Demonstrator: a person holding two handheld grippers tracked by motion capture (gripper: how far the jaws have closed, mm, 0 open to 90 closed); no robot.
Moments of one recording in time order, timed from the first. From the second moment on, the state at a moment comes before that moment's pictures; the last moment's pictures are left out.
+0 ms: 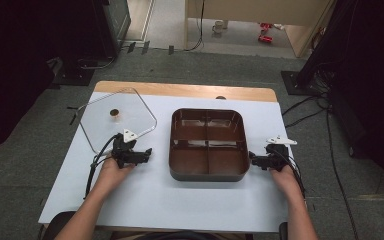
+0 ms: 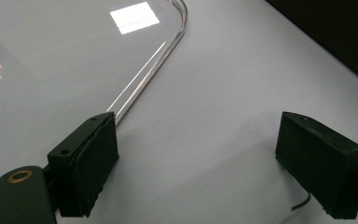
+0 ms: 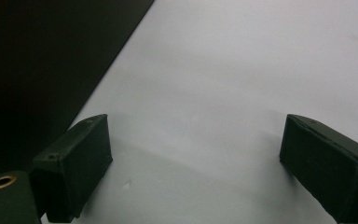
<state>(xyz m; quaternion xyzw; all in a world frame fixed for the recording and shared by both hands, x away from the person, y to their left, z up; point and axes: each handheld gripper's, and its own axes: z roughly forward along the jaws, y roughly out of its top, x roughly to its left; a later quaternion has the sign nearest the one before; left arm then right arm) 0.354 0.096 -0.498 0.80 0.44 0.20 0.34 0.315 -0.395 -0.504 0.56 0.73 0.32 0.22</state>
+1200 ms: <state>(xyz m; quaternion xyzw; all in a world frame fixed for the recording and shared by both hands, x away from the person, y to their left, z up) 0.353 0.096 -0.497 0.81 0.44 0.20 0.34 0.316 -0.395 -0.504 0.56 0.73 0.32 0.22</state>
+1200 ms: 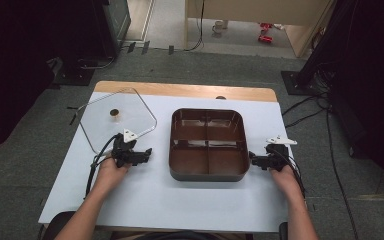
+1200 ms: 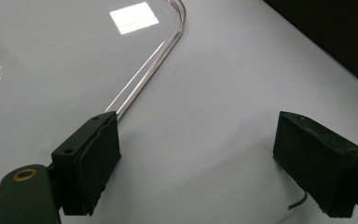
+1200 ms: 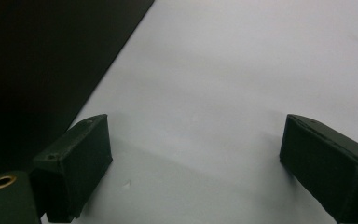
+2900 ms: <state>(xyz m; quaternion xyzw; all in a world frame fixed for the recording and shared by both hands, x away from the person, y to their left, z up) 0.357 0.114 -0.452 0.83 0.43 0.15 0.33 0.316 -0.395 -0.504 0.56 0.73 0.32 0.22</state>
